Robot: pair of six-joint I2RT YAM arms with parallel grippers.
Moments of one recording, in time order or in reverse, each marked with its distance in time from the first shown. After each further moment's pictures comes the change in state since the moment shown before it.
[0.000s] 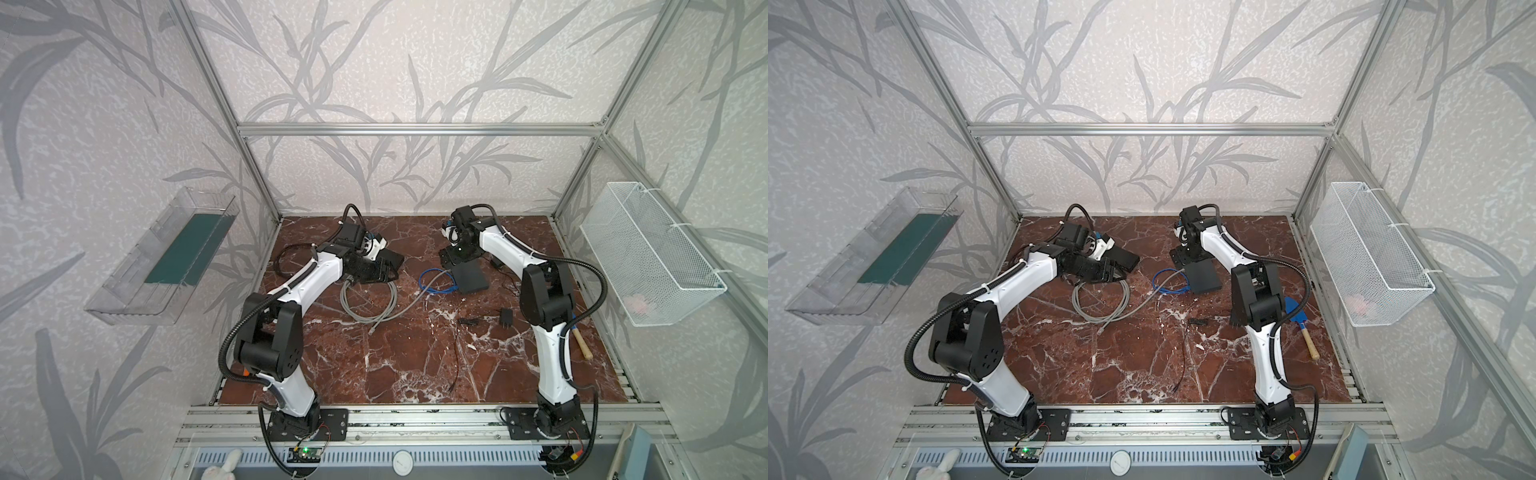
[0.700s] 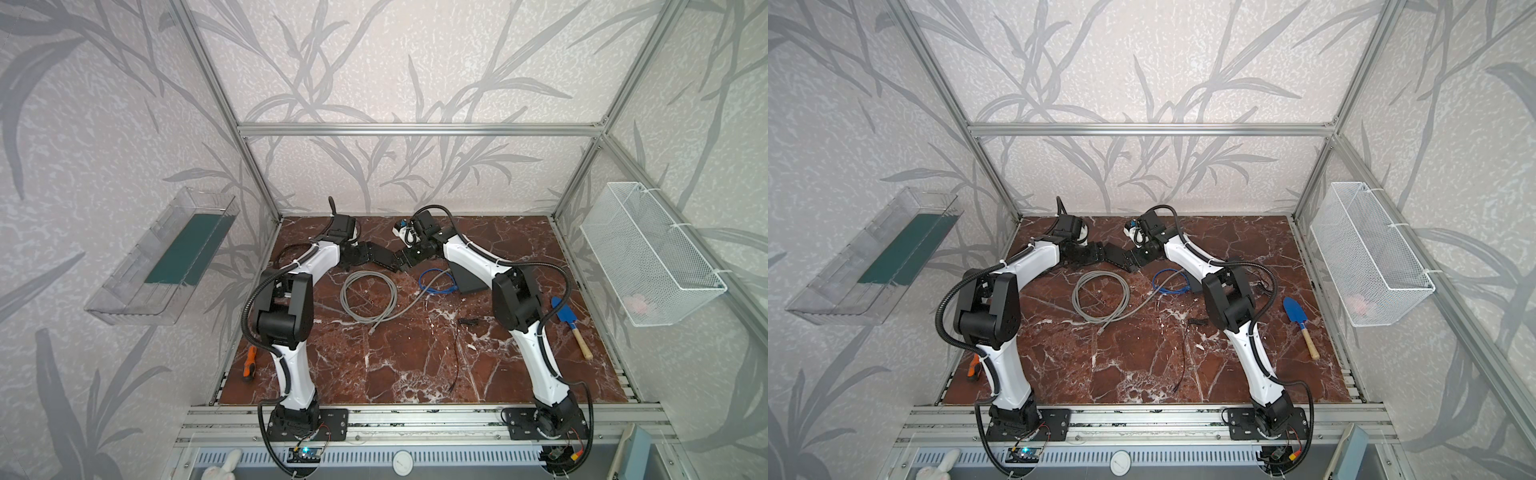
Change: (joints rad) left arm 0.114 0.233 0.141 0.139 -0.362 -0.176; right arm 0.195 0.219 0.249 0.238 -0.195 0.026
